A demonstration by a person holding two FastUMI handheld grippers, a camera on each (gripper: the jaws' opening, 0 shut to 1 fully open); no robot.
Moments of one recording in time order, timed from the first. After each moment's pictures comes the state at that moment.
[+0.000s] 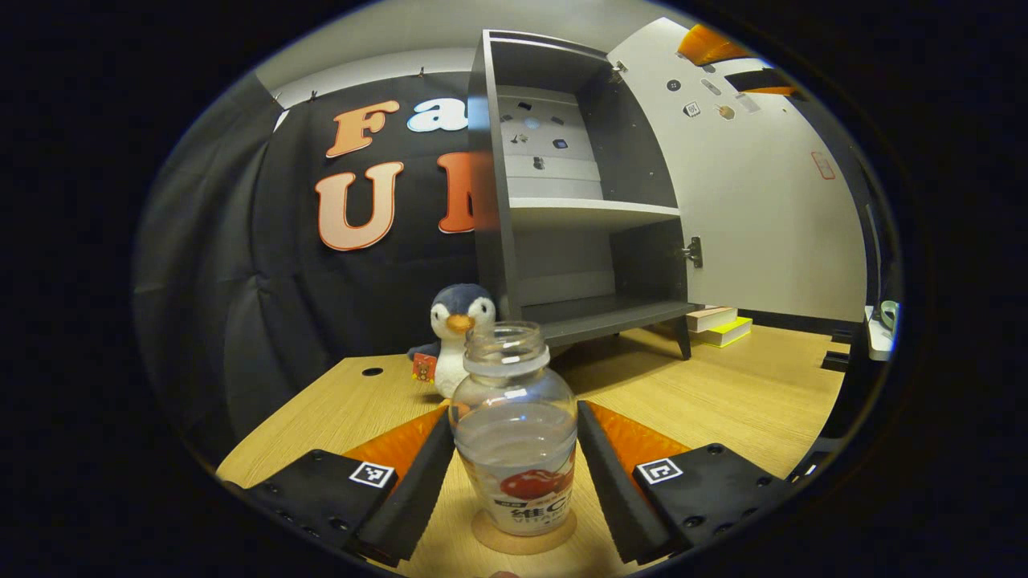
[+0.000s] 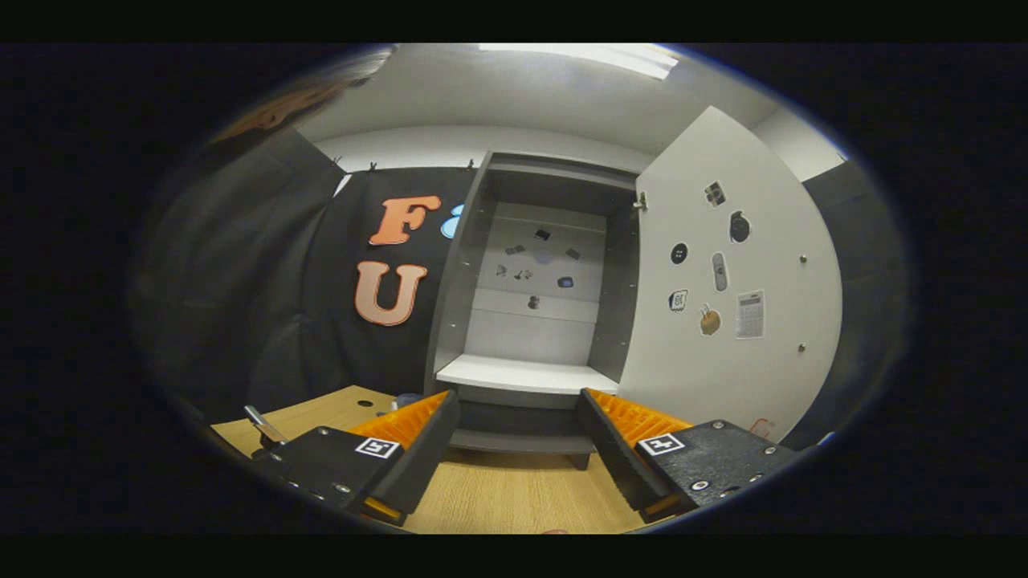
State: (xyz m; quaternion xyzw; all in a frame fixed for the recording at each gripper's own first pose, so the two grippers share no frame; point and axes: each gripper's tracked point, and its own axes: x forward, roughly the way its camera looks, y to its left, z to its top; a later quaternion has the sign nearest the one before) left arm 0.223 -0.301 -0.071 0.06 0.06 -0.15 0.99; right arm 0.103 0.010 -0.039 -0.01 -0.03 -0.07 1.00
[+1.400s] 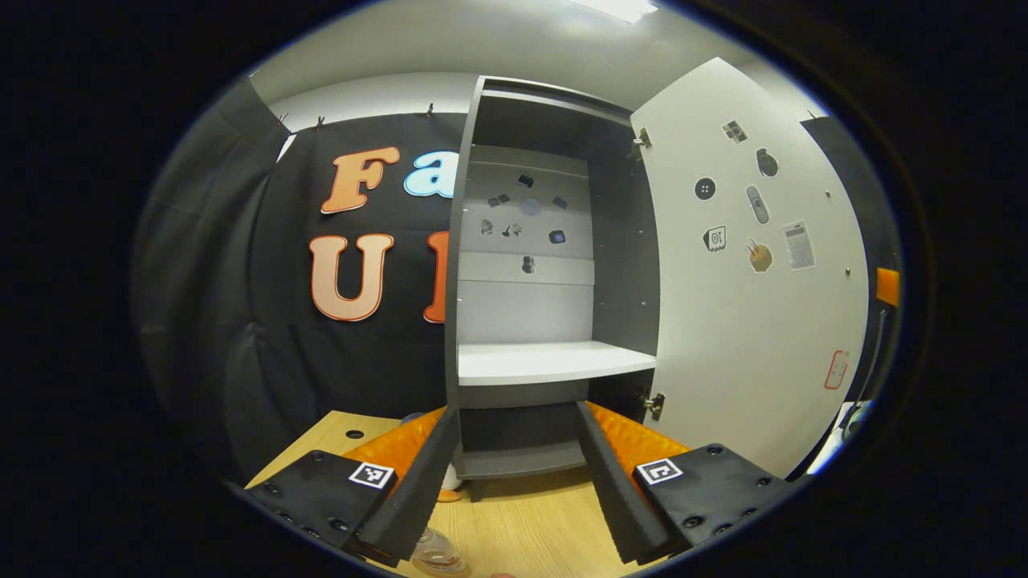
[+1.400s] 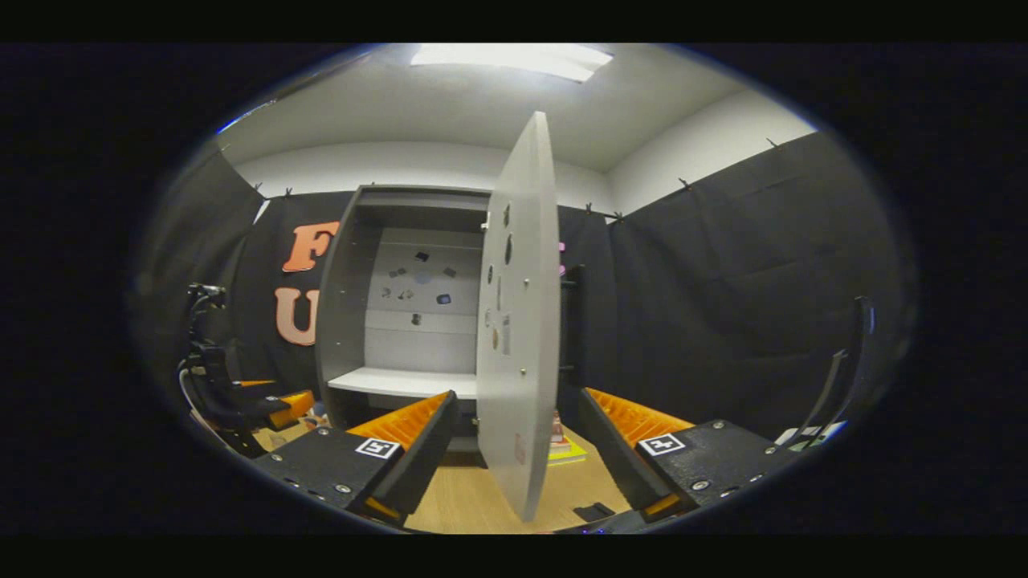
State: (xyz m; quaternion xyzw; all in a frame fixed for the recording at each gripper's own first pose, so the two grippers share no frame) left arm 0.224 -0.411 0.157 -0.01 0.00 -0.12 0.99; right arm -0.027 -0.203 -0.024 0.03 -0.05 -0.20 0.98
